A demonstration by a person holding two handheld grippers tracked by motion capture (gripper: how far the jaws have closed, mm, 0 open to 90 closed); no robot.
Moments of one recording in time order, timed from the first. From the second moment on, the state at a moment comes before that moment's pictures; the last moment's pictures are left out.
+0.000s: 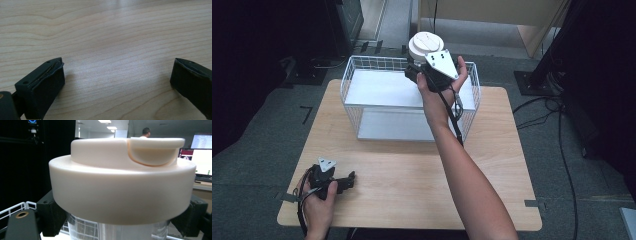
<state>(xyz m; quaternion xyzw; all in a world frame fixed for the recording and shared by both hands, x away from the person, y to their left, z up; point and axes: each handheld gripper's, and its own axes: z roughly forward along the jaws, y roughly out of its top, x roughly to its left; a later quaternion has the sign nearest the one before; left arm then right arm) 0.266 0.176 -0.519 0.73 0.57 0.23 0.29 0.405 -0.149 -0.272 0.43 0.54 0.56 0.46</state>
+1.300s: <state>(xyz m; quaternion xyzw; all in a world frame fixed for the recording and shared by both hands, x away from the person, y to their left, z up) 0.266 0.176 -0.519 0.73 0.57 0.23 0.29 0.417 -0.170 -0.277 0.44 0.57 0.56 0.41</state>
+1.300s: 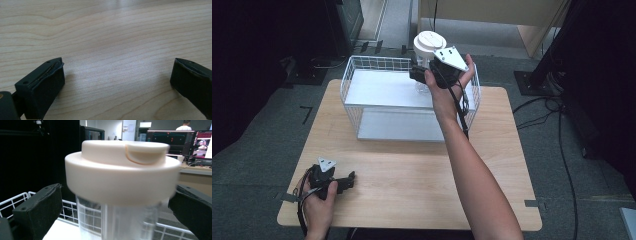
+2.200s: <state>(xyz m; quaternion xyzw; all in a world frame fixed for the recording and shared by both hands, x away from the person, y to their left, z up) 0.266 0.176 -0.519 0.73 0.57 0.23 0.28 0.329 -0.203 -0.330 0.42 0.59 0.56 0.40</state>
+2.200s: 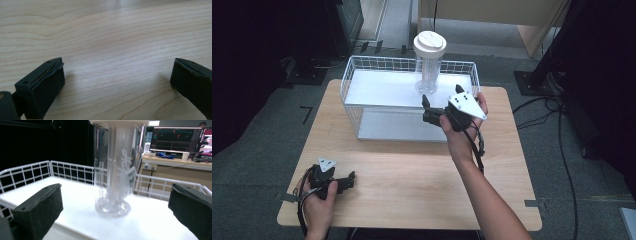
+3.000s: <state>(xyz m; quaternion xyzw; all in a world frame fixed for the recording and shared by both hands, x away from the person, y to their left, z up) 0.266 0.176 -0.519 0.73 0.57 0.23 0.29 0.267 -0.243 -0.392 0.42 0.63 0.52 0.40</state>
